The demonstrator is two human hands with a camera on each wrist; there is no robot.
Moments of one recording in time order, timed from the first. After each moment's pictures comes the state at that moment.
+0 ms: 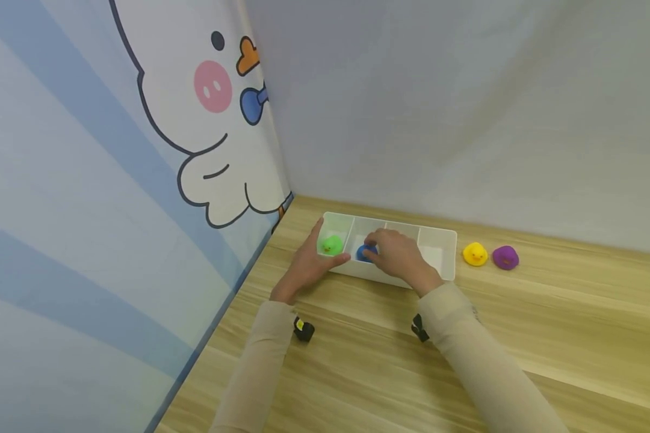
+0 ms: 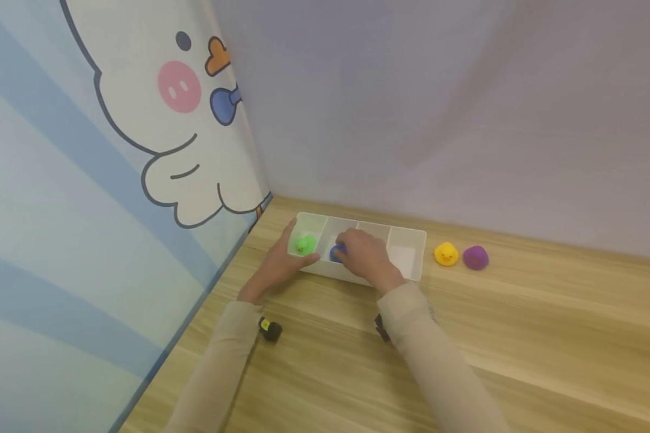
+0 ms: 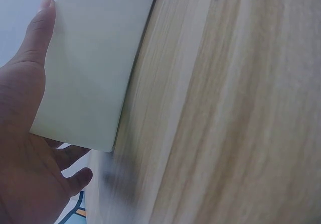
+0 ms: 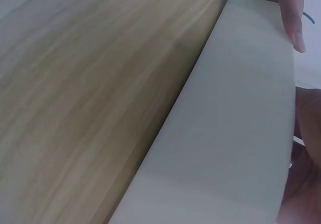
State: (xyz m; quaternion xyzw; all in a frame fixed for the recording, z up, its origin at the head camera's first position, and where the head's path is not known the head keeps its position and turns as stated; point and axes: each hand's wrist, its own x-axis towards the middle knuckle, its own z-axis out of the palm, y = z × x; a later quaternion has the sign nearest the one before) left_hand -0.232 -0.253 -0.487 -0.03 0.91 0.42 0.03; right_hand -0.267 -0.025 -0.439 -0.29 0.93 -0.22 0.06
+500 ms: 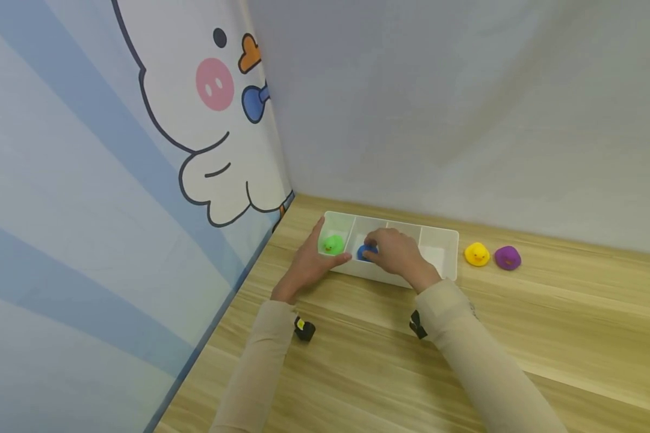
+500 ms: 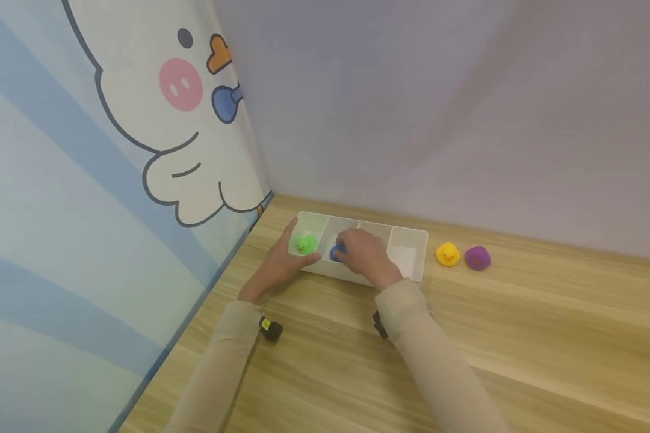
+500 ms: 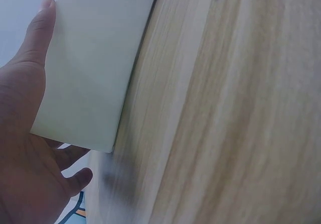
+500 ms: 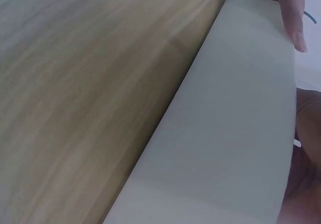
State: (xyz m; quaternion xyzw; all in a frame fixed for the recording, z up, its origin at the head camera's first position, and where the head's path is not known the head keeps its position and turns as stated) left_hand -0.232 -0.254 -0.488 -0.03 0.90 0.42 0.02; right_hand -0.271 -0.030 -0.438 -0.29 0.93 -0.21 0.09
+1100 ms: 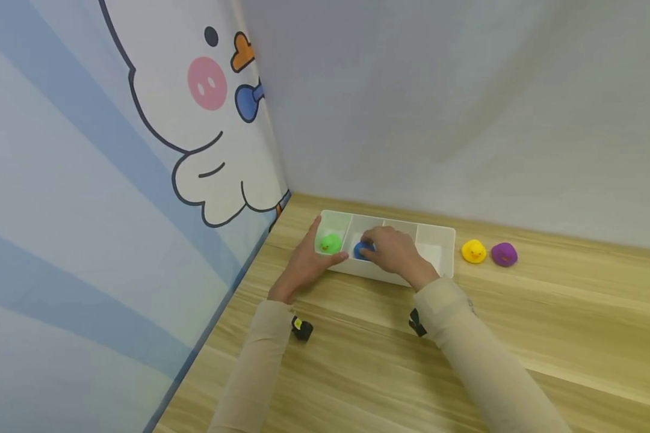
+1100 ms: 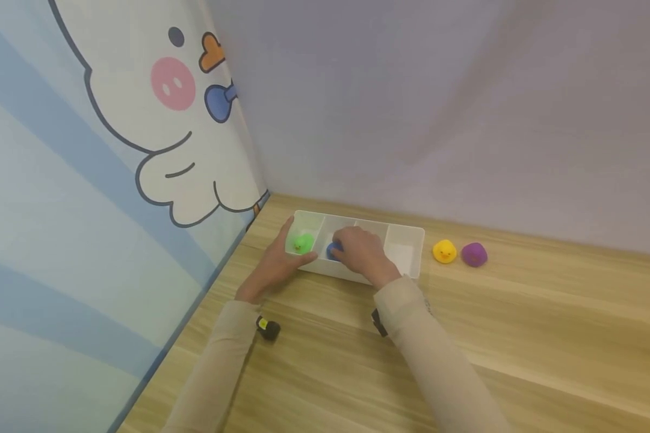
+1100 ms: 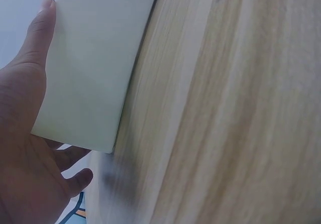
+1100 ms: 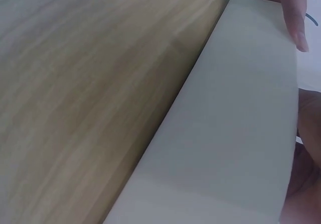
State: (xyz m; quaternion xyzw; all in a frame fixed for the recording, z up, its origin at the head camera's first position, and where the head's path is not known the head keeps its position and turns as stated) left_hand -0.232 -0.252 -0.489 -0.03 0.91 0.42 0.03; right_hand -0.273 -0.027 -0.440 -0.30 0.93 -0.21 0.09
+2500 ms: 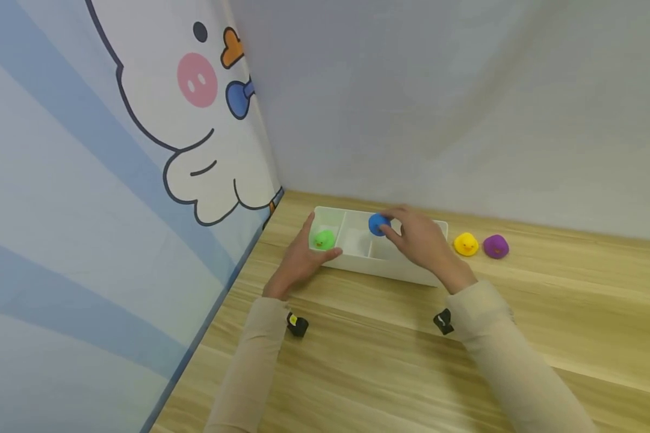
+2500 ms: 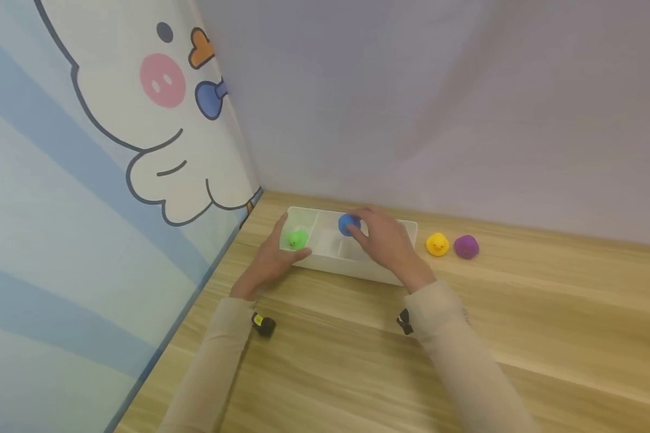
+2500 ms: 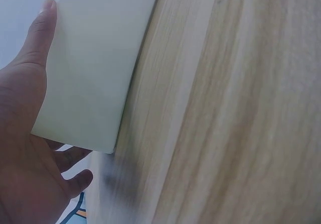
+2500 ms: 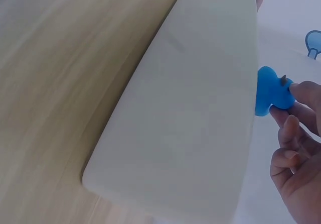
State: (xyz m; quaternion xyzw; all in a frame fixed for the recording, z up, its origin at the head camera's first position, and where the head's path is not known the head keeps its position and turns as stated) left_hand -0.232 -0.253 -0.487 -0.03 0.91 0.42 0.03; right_hand -0.265 0.027 -0.421 -0.27 0.92 -0.30 -0.02
